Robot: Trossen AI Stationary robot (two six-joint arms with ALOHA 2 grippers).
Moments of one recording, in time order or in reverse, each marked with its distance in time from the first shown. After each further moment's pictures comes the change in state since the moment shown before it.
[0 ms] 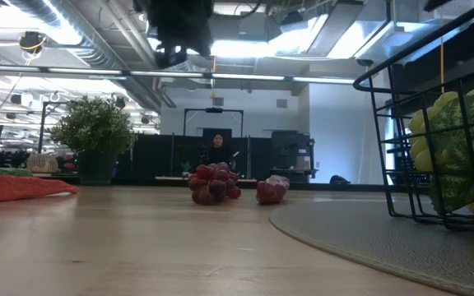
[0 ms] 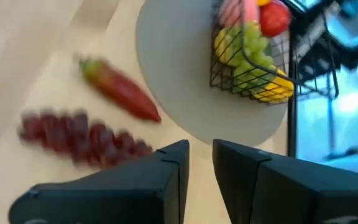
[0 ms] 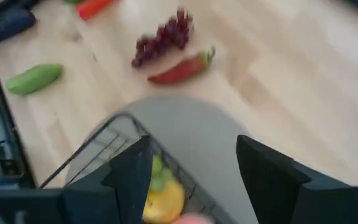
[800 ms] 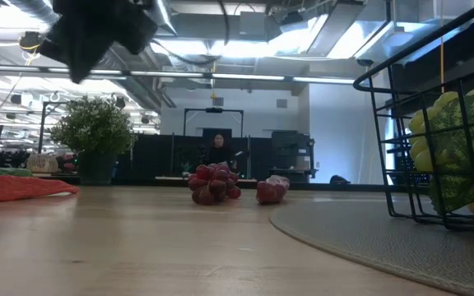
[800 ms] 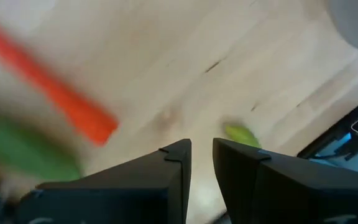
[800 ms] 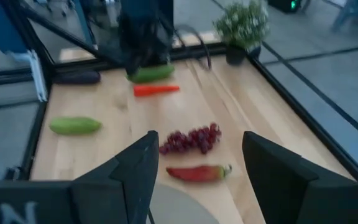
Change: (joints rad) left arm -0.205 0.021 0.001 -0.550 -0.025 -0.573; right arm -0.002 -0.074 0.000 0.419 0.214 -0.695
